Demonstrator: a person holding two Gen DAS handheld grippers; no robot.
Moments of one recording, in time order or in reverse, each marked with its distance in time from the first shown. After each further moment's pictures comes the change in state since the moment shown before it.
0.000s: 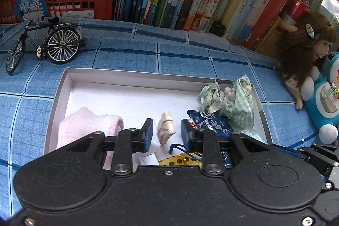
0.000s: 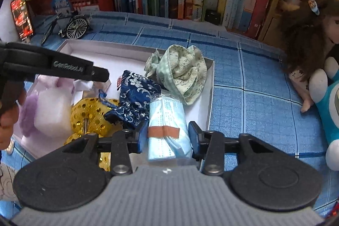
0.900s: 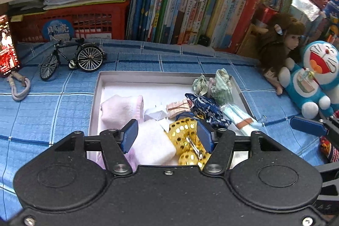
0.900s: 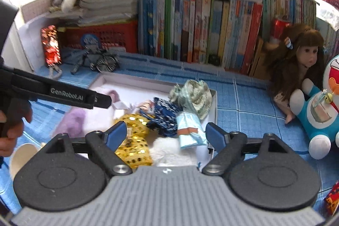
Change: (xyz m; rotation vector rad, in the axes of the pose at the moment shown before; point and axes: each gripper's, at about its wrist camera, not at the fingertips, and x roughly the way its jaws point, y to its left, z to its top) left arm -0.116 0.009 -0.058 0.096 -0.128 0.000; right arm -0.105 0.042 -0.047 -0.031 -0.289 0.010
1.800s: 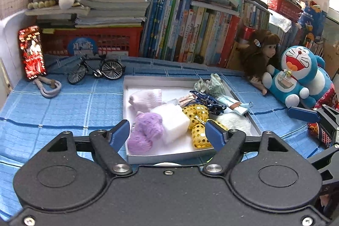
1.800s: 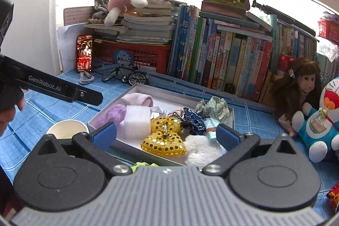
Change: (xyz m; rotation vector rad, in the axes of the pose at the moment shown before) left arm -0.104 0.045 -0.085 0.045 -0.209 -0.031; right arm -0.057 0.061 -0.064 -0.148 -0.209 0.017
